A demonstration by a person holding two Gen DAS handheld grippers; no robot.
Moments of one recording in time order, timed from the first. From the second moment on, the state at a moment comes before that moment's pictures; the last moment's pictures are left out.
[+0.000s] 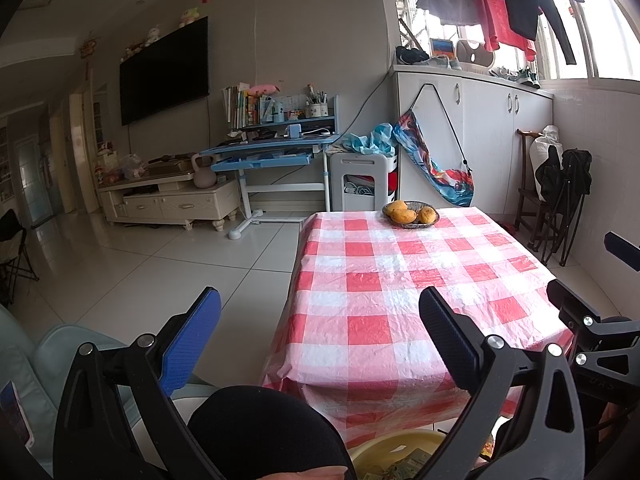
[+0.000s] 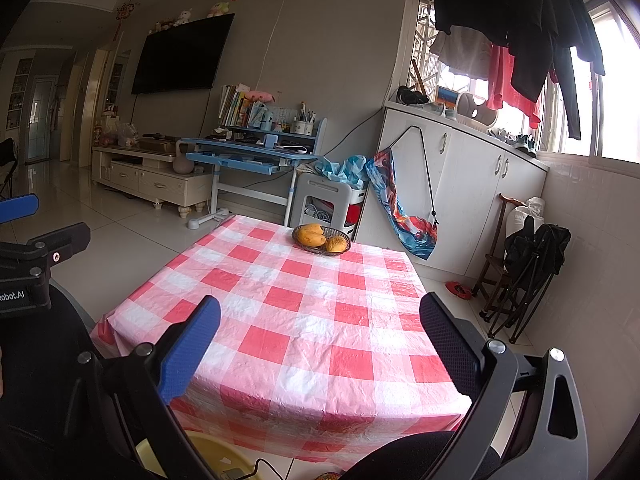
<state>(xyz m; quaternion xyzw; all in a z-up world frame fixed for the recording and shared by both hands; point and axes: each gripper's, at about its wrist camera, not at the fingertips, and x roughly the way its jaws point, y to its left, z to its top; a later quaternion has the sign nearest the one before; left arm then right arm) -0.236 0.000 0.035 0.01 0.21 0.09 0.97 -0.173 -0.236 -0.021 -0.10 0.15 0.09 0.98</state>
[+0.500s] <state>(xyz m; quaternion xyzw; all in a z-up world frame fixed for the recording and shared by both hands) -0.236 0.000 0.035 0.01 0.21 0.09 0.97 -0.173 -0.234 -0.022 -0.10 0.15 0.09 0.98</state>
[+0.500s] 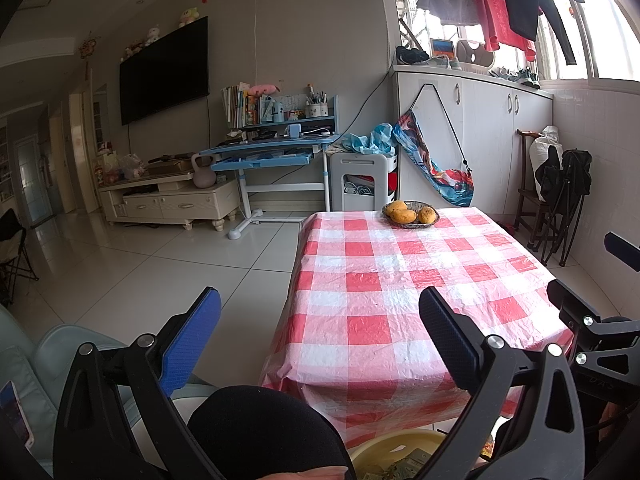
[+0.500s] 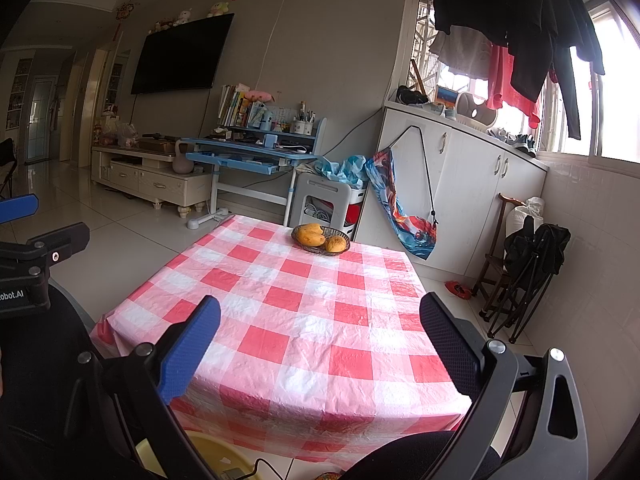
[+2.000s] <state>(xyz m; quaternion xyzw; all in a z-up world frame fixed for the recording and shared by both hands) -0.236 0.000 0.036 0.01 0.21 0.09 0.97 -0.173 -0.234 -0.021 -0.11 0.15 0.09 0.98</state>
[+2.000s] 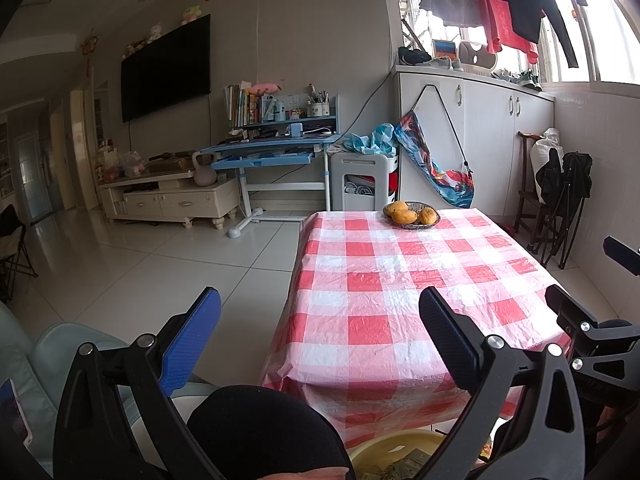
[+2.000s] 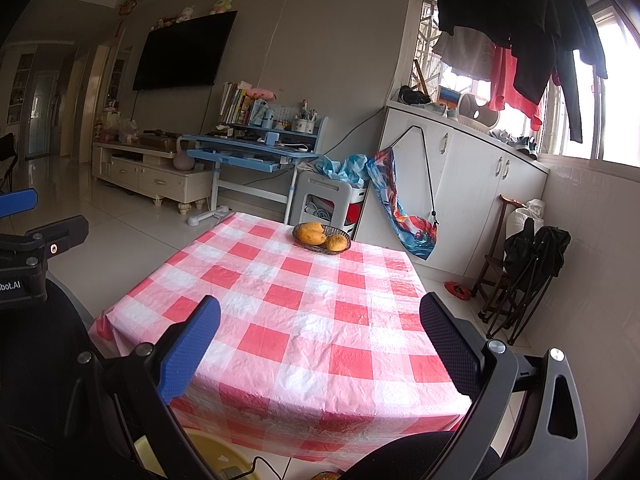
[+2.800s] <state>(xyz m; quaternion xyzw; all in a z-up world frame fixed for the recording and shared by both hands) -0.236 -0.001 0.036 0.01 0.21 0.09 0.97 -0.175 -0.248 -0.023 -0.11 0.16 0.09 0.98</state>
